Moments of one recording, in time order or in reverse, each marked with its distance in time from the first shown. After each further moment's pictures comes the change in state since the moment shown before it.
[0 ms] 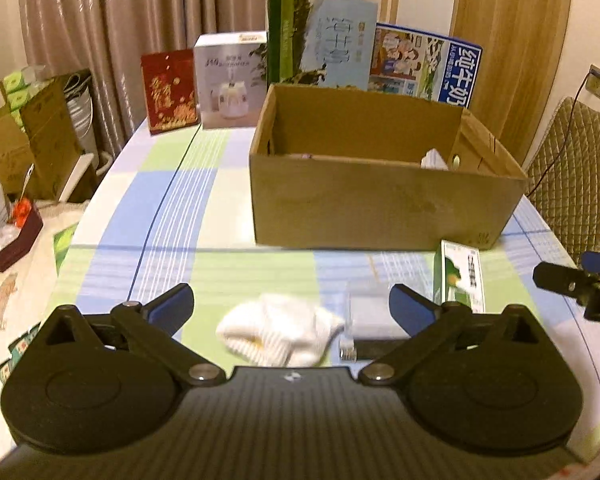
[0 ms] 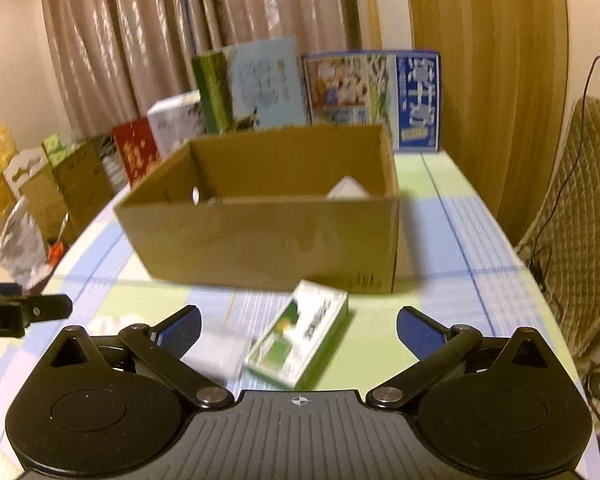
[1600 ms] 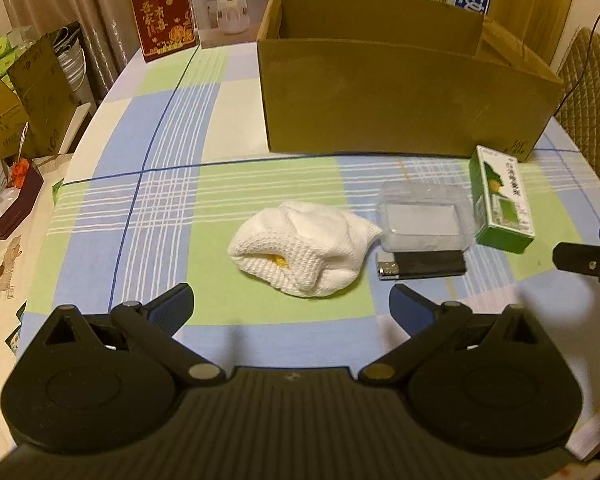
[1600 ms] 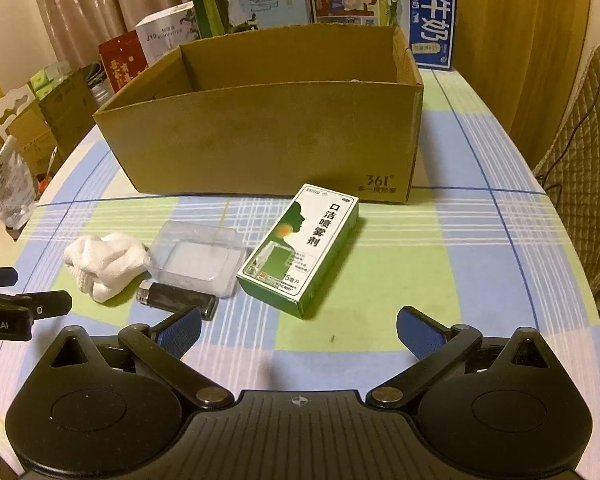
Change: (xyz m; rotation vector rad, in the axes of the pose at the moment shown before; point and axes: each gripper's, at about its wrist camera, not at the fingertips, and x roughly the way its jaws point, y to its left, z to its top) left arm 0.051 0.010 -0.033 0.062 0.219 0.030; right arm 0.040 0.001 -0.027 -0.003 0.235 -0.019
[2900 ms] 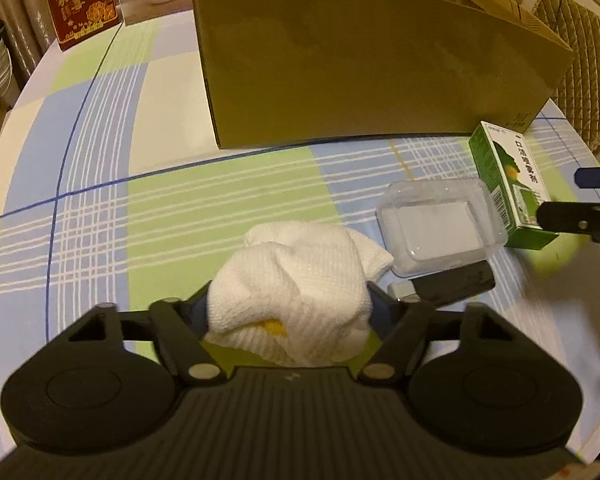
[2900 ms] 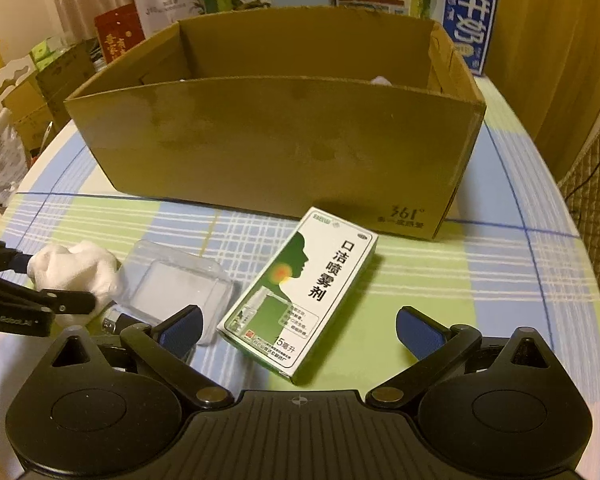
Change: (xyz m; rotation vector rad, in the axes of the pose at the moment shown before) left arm 0.082 0.011 0.034 0.122 0.082 -0.169; right arm 0.060 0.000 0.039 -0.072 0.054 -0.001
